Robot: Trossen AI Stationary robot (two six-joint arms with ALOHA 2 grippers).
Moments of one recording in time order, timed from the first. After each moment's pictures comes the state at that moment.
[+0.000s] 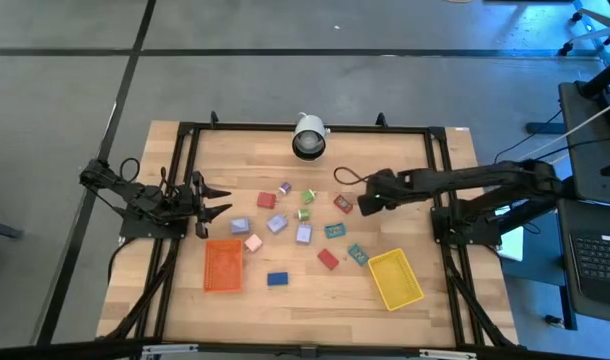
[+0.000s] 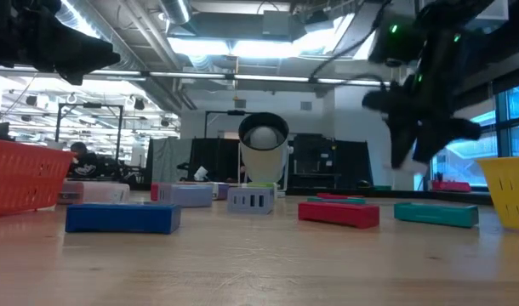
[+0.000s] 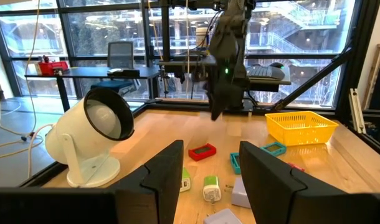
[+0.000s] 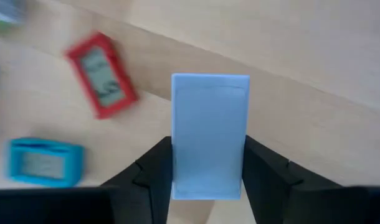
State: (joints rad) left arm -0.46 0.00 0.08 -0.04 -0.70 0.01; right arm -0.08 1.28 0.73 -0.70 0.17 1.12
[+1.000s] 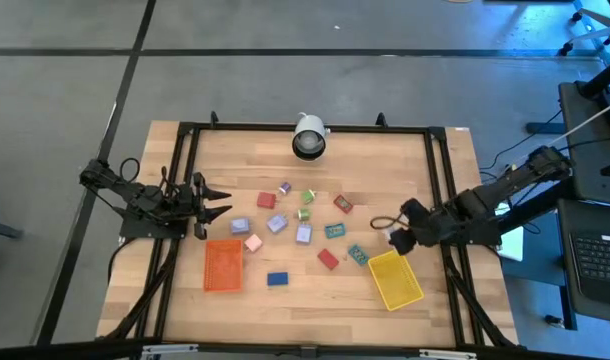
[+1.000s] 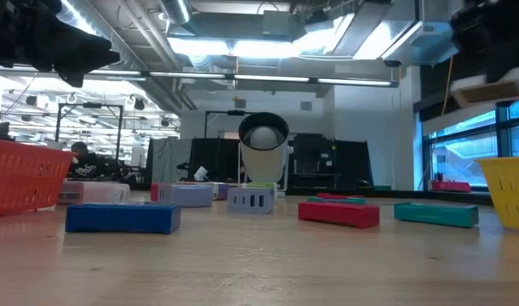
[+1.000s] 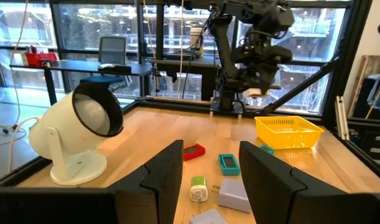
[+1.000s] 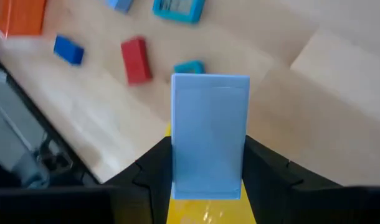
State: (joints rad) left arm -0.46 0.00 0.08 -0.04 -0.67 -0.05; right arm 0.56 0.92 0.73 -0.84 0.19 1.54
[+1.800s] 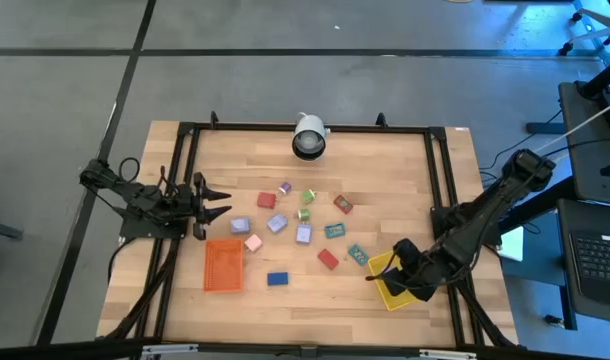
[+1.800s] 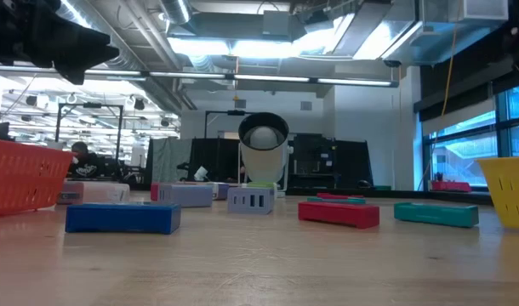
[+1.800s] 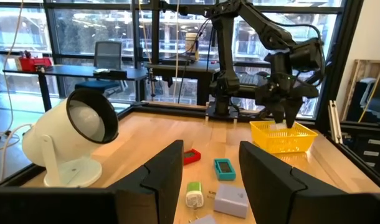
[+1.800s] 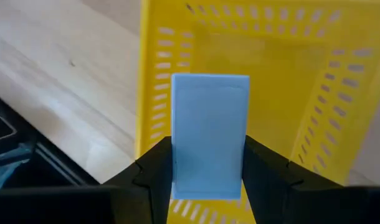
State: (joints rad) left arm -0.46 0.00 0.08 -0.01 -0.65 -0.03; right arm 0.84 1.32 0.73 -0.60 0.18 1.89
